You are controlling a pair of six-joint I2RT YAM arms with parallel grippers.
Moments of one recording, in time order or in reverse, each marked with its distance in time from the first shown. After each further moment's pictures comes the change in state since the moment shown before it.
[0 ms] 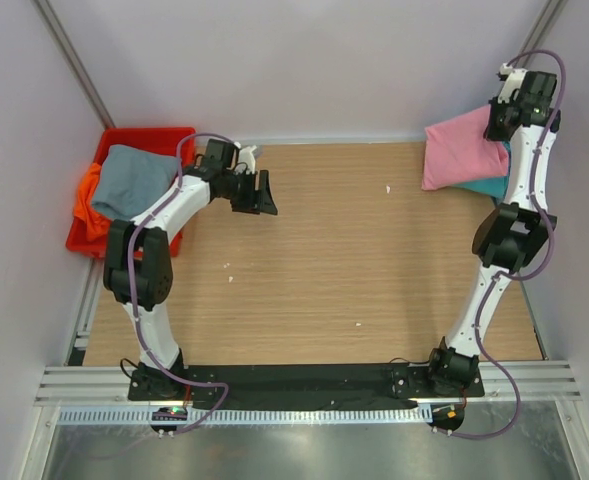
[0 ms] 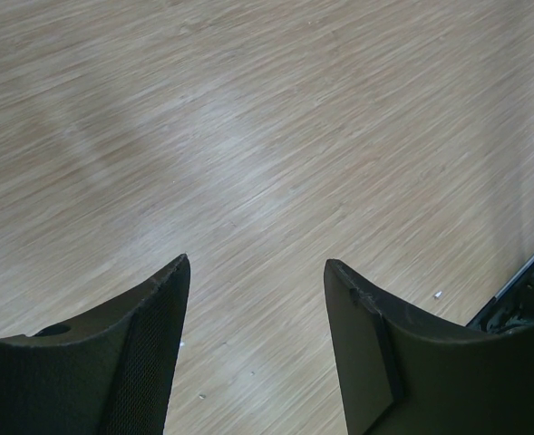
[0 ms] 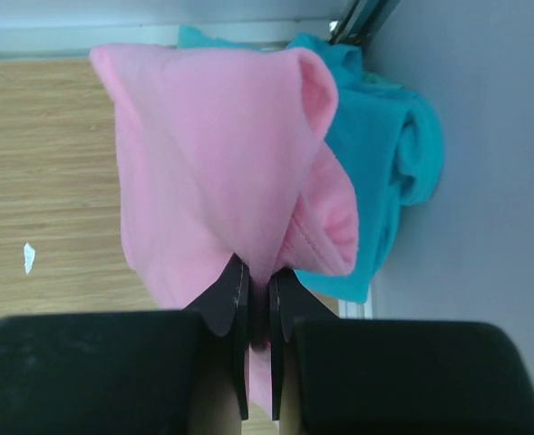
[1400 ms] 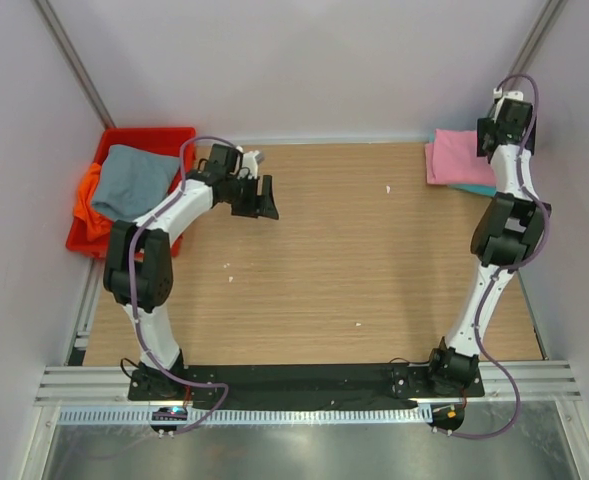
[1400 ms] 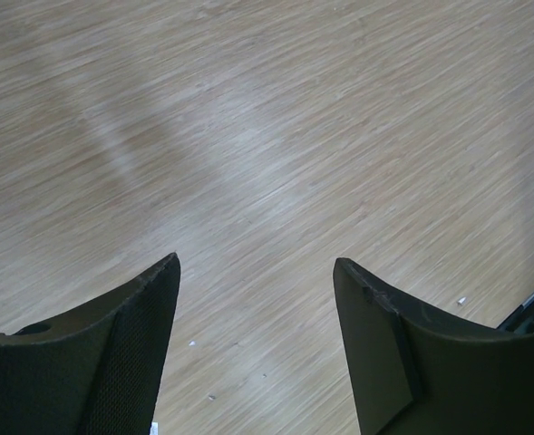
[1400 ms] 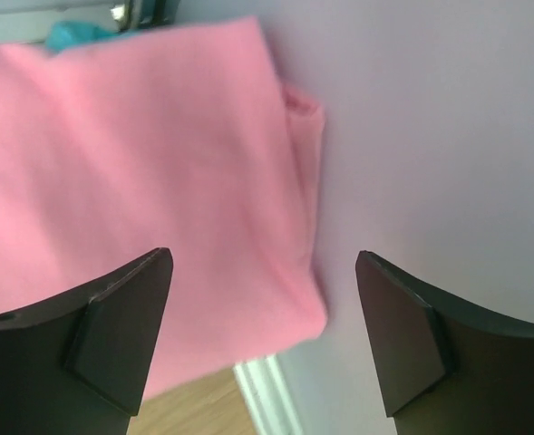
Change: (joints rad) left arm -0.020 0.000 -0.038 0.024 -0.058 0.007; right arm 0.010 0.056 -0.296 0.520 0.463 -0.120
